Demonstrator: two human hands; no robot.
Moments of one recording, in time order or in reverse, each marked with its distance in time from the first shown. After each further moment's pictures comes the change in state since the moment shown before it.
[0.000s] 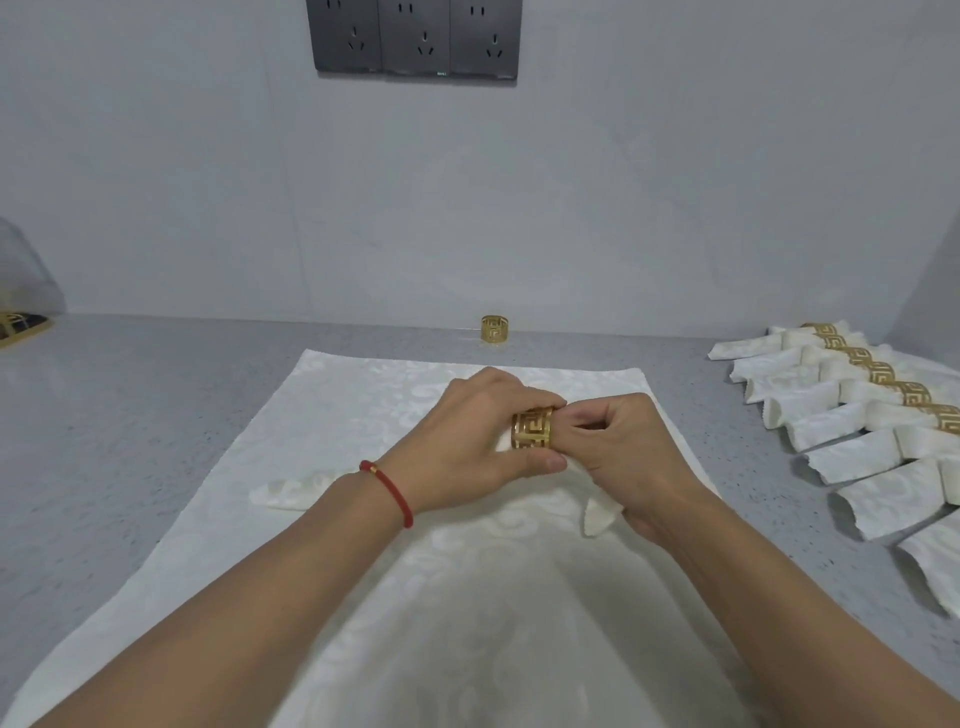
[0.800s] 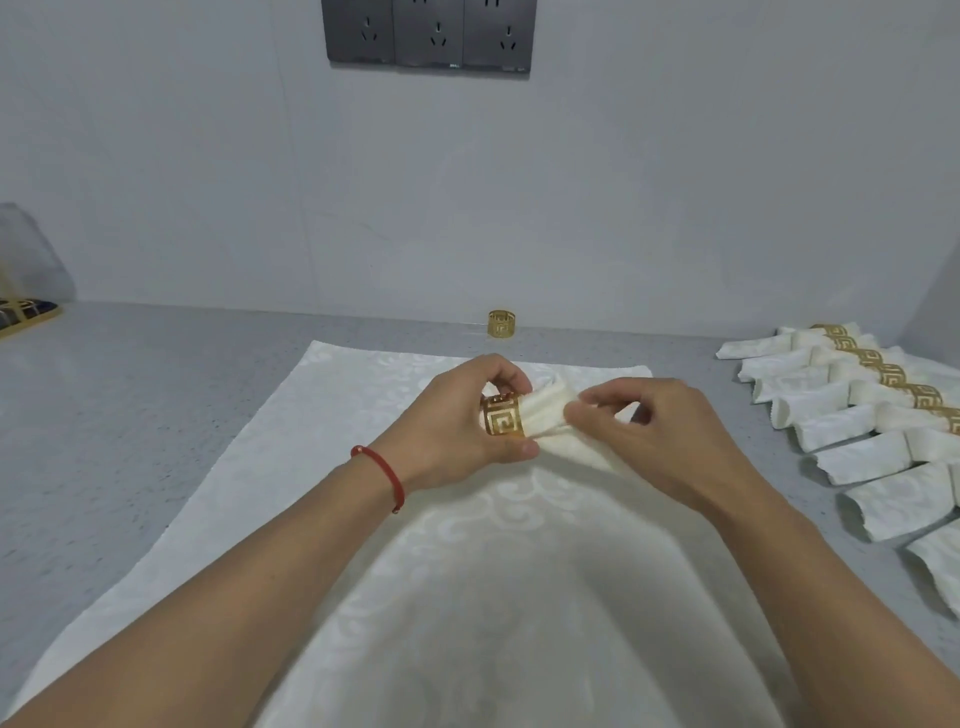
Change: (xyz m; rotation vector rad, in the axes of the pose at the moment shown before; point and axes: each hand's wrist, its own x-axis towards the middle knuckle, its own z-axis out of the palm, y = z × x) left_hand -0.006 -0.010 -0.007 -0.285 0.023 -0.329; right_hand -0.001 -0.010 -0.033 -0.638 0.086 -0.093
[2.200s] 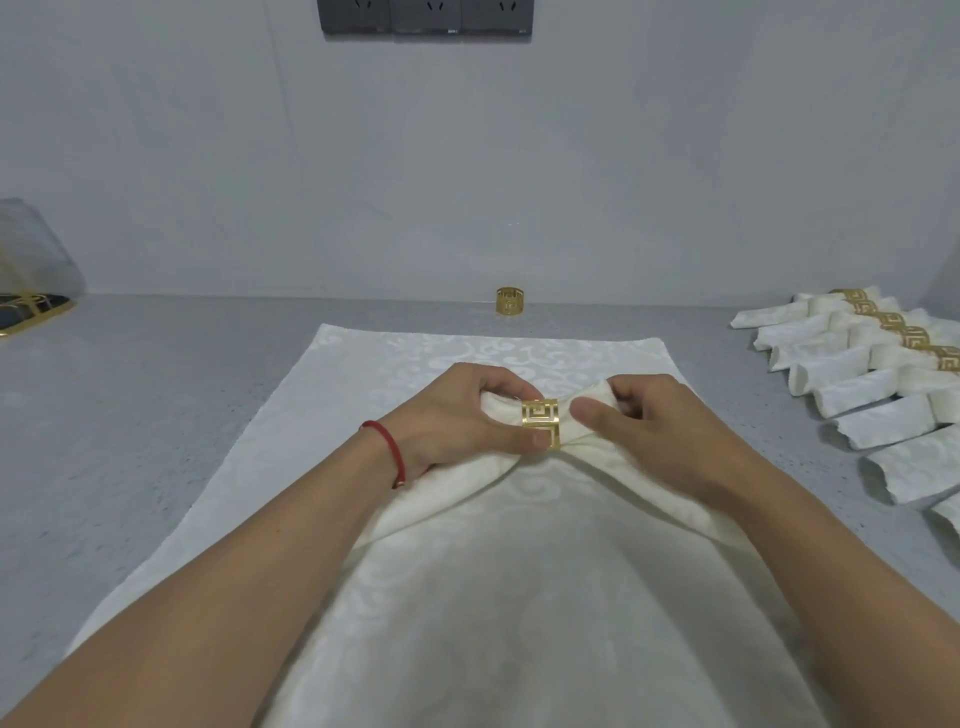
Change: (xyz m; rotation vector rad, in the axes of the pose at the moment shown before) left_hand -0.006 -0.009 -0.001 -0.241 -0.176 -0.165; right_hand 0.001 0.022 0.021 0.071 -0.154 -0.096
